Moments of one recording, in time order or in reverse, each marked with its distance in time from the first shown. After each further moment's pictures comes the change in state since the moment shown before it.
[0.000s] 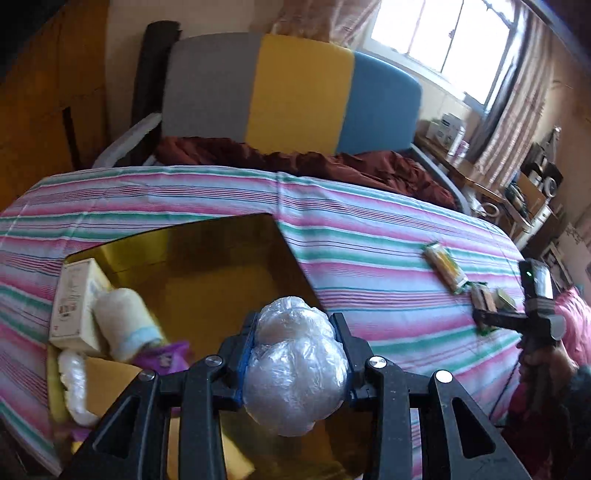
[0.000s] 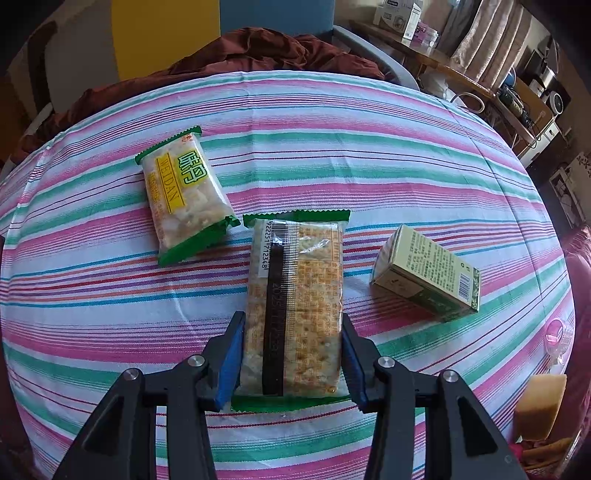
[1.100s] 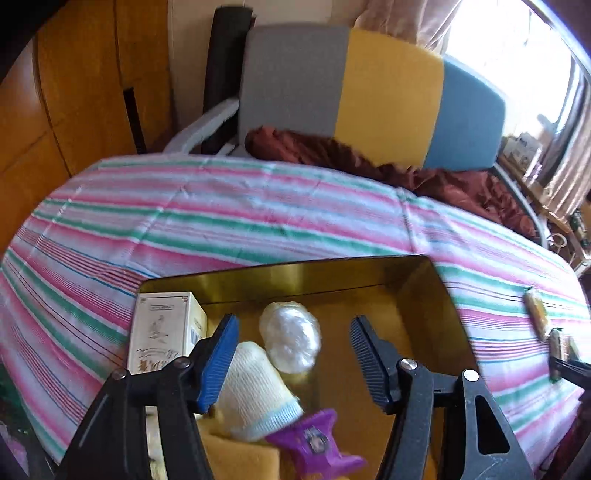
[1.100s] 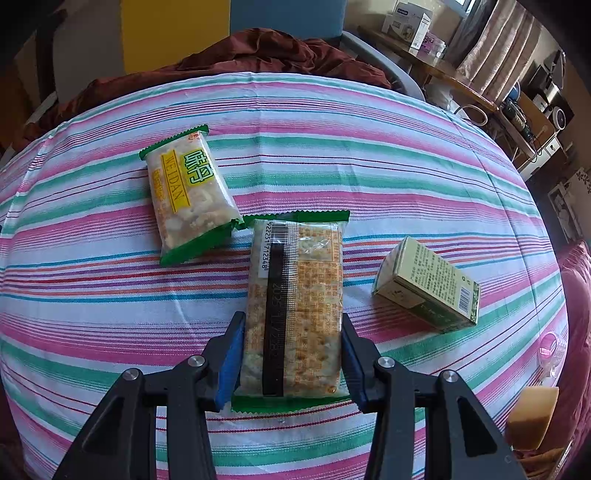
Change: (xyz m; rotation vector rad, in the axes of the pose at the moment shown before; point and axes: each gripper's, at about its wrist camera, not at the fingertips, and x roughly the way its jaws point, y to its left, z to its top) left arm 0.030 0.086 0.029 -0.079 -0.016 0.215; right arm -0.008 0.011 -0.012 -0.039 -0.011 -0.019
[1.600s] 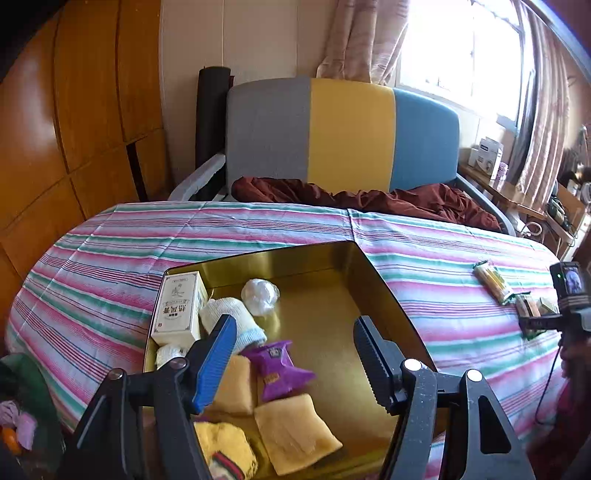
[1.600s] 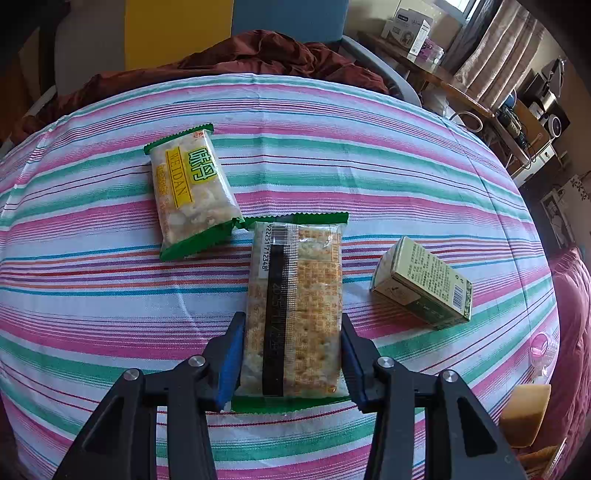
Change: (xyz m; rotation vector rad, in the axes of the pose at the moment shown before) left arm -0.105 -0.038 -0.075 0.093 -0.186 -0.004; right arm -0.003 0.007 0.000 -0.025 -0.009 -0.042
